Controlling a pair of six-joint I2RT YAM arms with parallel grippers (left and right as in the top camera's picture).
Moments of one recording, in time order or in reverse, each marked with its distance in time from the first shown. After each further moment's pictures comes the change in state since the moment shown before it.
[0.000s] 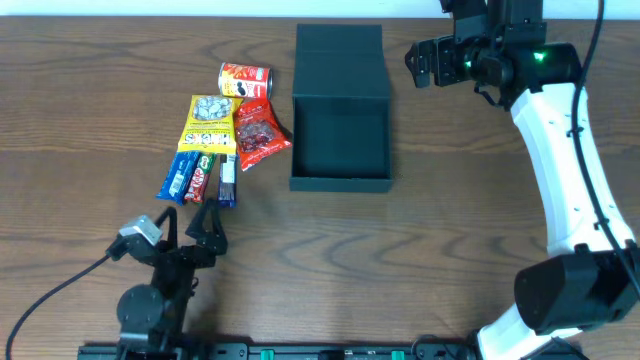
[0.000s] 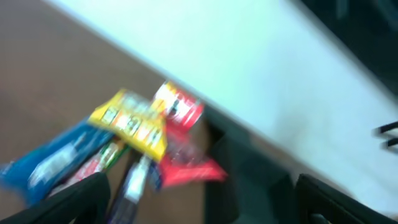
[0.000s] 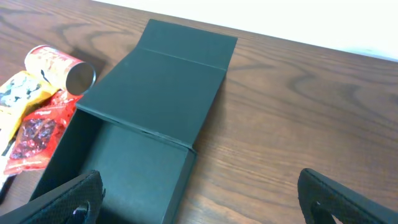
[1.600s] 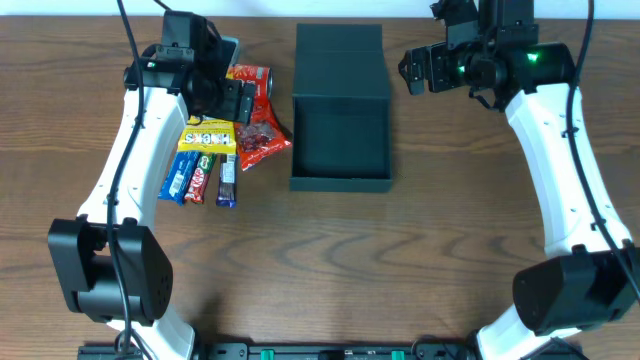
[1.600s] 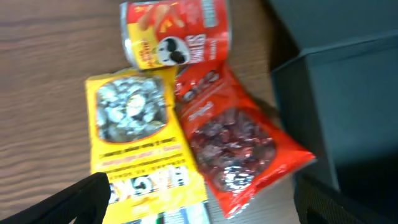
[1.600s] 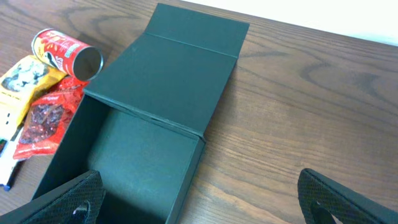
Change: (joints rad) left arm -0.001 1.817 1.482 -0.714 0.098 0.757; right arm 0.021 0.000 0.000 -0.045 -0.003 -0.003
